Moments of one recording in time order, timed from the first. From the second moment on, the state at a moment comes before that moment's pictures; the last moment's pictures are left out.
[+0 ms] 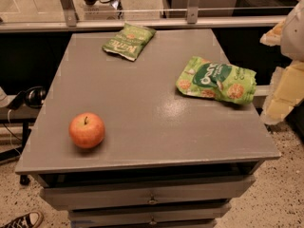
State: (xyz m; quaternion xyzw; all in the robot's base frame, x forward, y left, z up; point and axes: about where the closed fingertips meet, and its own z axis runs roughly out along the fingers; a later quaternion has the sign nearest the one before) arm 0.438 -0.215 0.981 -0.60 0.78 -0.04 0.17
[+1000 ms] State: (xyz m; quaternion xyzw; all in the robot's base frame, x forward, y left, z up) arm 0.471 -0.219 0.960 -0.61 0.76 -0.05 0.21
